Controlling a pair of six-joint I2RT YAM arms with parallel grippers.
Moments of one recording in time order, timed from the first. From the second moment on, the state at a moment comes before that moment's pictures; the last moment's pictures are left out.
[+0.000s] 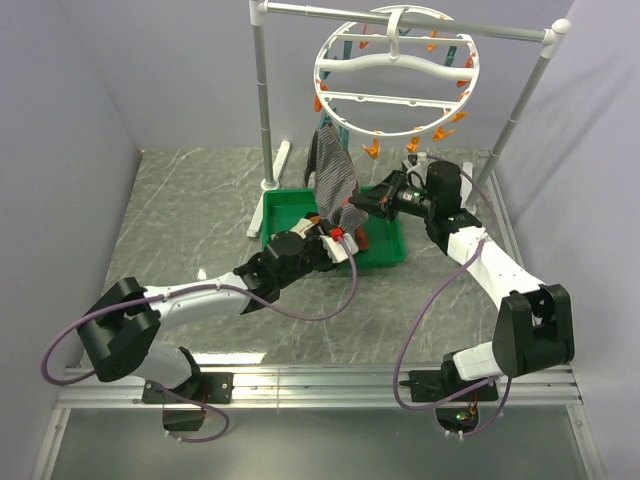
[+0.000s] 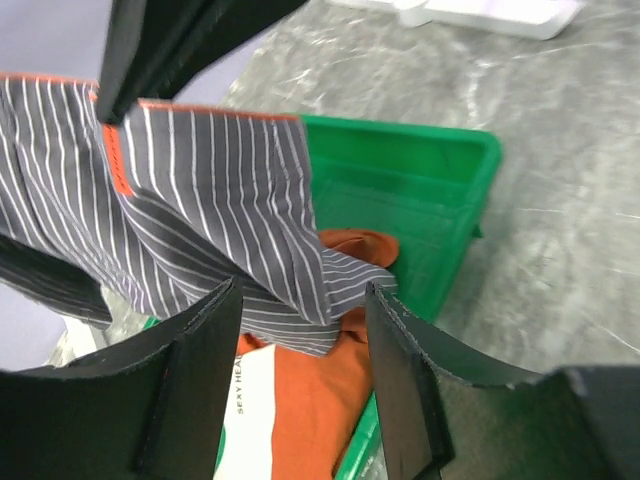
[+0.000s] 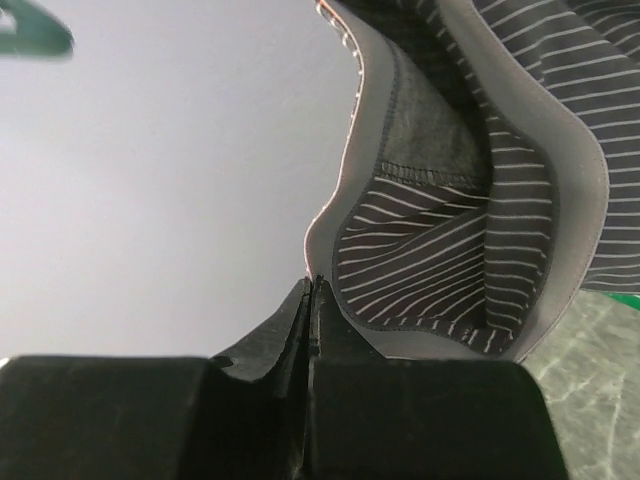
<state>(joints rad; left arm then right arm) -0.93 1.41 0.78 0.49 -0.03 0.47 0.23 1.40 0.99 0.12 -0.79 1.22</state>
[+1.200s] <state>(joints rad) -0.77 1.34 0.85 0.28 0.40 0.30 0.16 1.48 1.22 -0.20 -0.73 0.84</state>
